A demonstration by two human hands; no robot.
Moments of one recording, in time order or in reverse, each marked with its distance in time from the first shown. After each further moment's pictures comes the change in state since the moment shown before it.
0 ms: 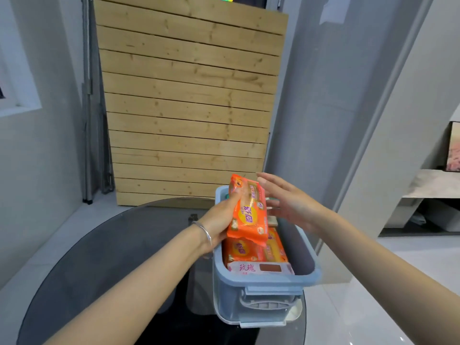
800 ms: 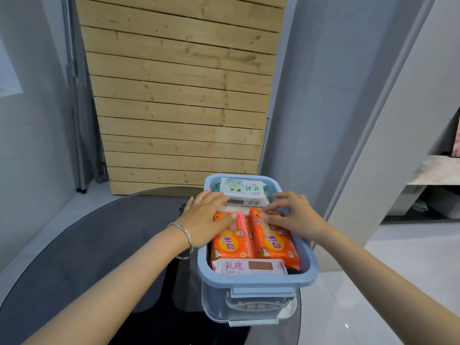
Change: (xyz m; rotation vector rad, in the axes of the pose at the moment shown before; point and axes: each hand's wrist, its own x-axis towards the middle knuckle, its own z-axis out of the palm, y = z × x) left_hand 0.029 -0.032 -0.032 1.295 0.082 0.293; right_hand 0.001 0.058 -0.034 -0.859 0.189 -0.033
